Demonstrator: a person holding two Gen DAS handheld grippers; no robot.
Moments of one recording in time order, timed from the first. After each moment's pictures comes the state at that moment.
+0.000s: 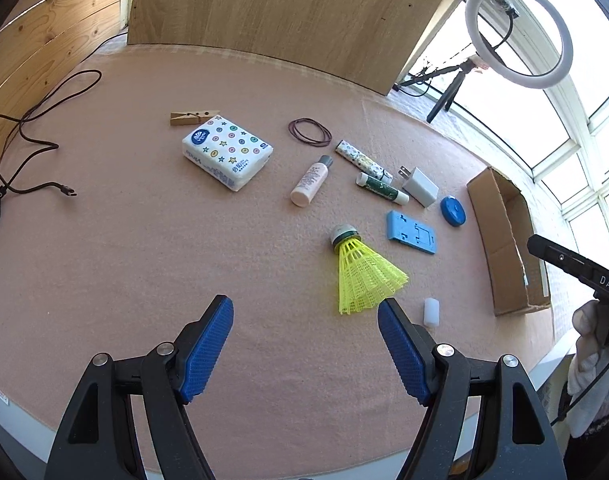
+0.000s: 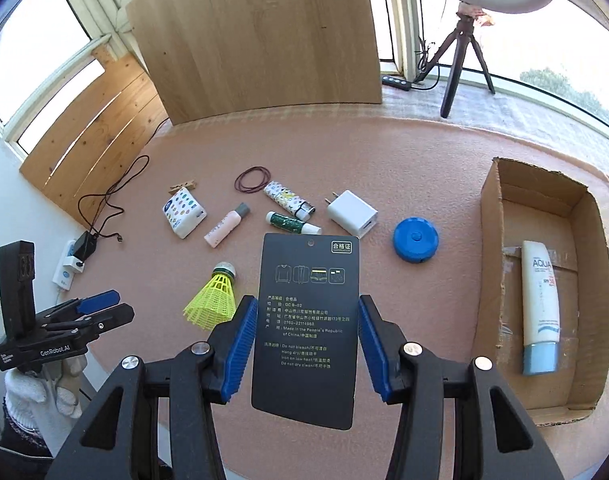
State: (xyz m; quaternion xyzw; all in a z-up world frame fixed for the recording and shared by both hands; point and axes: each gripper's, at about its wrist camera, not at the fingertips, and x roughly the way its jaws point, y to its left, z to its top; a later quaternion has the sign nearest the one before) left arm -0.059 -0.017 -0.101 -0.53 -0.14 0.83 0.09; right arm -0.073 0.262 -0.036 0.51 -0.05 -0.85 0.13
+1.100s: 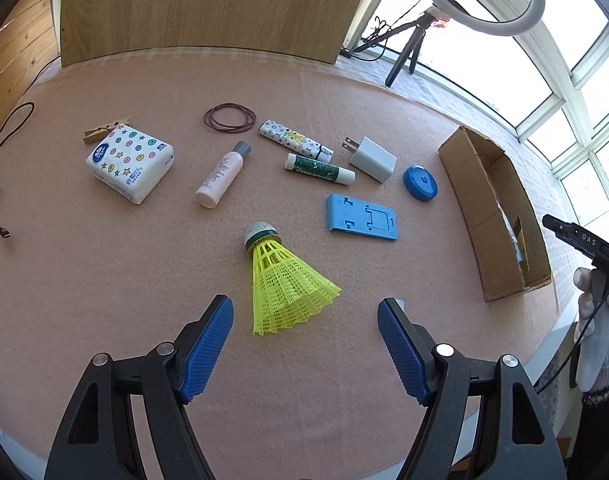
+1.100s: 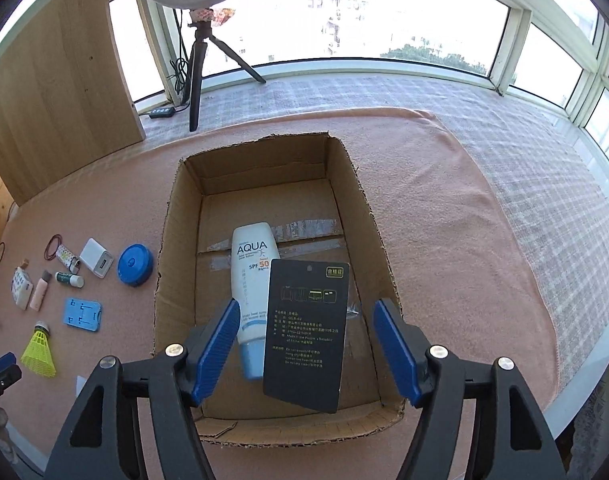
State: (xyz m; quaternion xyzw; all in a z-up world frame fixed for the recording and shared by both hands) left arm -0.086 0.058 -0.116 -0.54 -0.09 0.82 0.14; right arm -0.071 0.439 -0.059 0.49 -0.06 -0.86 -0.10
